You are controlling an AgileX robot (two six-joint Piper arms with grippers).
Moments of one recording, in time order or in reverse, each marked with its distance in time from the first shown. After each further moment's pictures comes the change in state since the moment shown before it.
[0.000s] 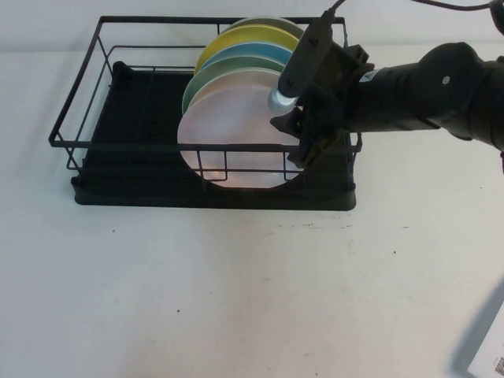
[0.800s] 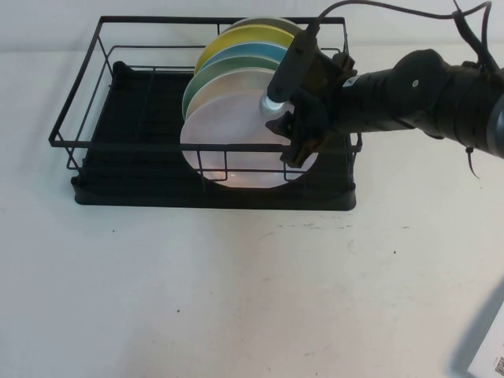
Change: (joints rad) right arm -0.008 0.121 -0.088 0.000 -0.014 -0.024; left arm 0.000 0.000 0.000 0.000 0.000 0.000
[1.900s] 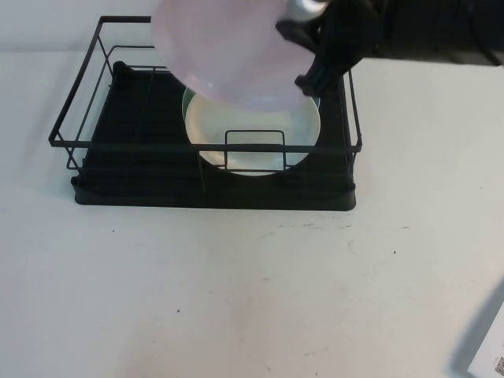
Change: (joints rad) right arm -0.002 -0.279 0.002 0.032 0.052 0.054; left arm 0.000 0.000 0.000 0.000 0.000 0.000
